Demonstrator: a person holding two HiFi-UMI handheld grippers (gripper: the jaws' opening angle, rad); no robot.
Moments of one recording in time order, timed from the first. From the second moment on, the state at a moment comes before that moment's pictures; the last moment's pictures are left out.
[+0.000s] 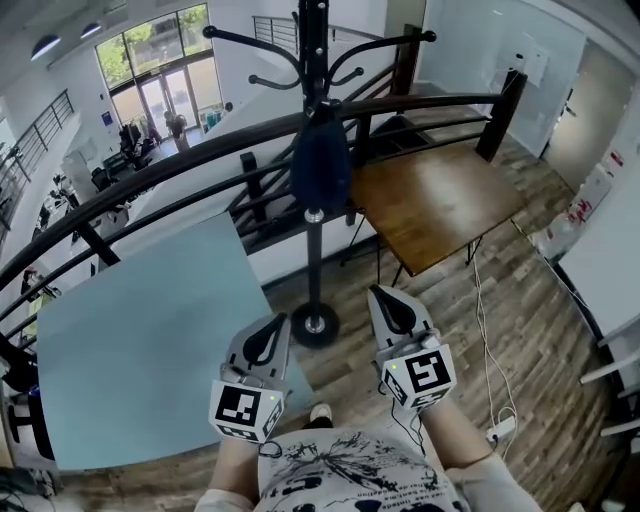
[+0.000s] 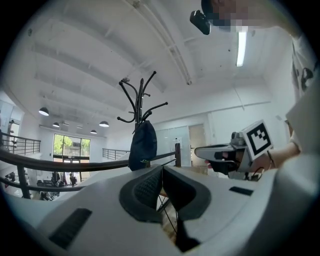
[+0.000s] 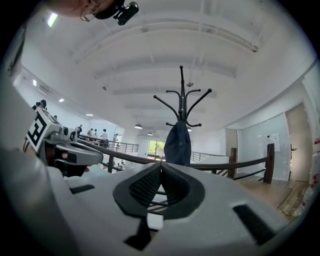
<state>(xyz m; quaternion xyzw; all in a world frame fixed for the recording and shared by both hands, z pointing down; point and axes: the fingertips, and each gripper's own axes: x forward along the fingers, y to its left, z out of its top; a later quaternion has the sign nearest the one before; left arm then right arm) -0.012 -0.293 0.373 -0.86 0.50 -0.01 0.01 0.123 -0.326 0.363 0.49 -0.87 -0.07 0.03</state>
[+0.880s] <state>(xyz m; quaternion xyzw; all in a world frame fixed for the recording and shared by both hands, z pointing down) -0.029 -0.418 0.381 -0.86 0.51 -0.02 0.01 0.080 -0.543 0.295 0.49 -0.87 -0.09 0.03</state>
